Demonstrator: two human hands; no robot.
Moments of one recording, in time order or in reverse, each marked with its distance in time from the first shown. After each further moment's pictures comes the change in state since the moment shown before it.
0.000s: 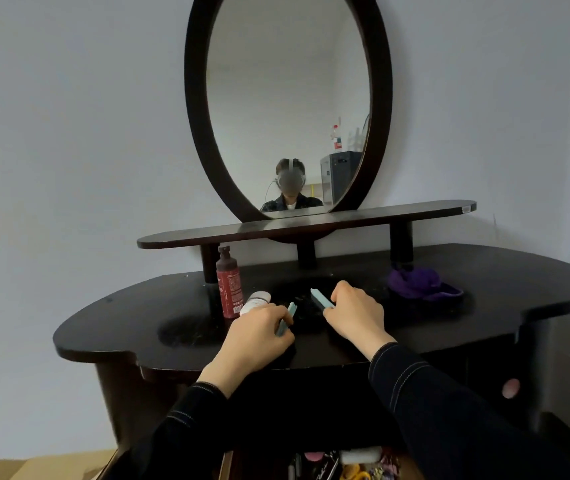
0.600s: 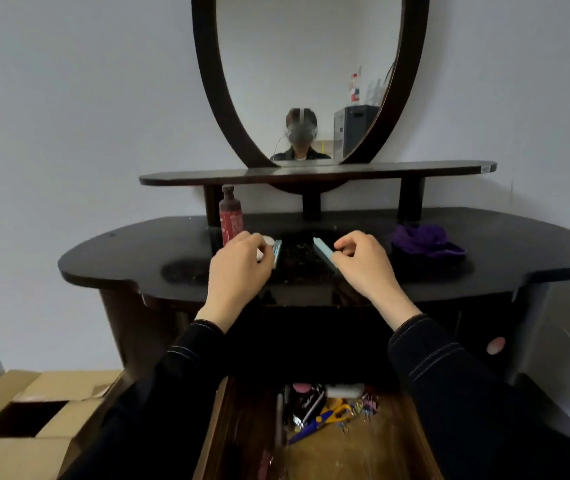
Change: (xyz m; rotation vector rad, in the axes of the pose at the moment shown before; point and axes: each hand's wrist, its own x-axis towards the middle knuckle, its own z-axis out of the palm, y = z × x) left_hand -0.015 0.000 -0.004 0.041 0.460 -0.156; right_hand -0.025 0.017 -0.014 0.404 0.048 -0.080
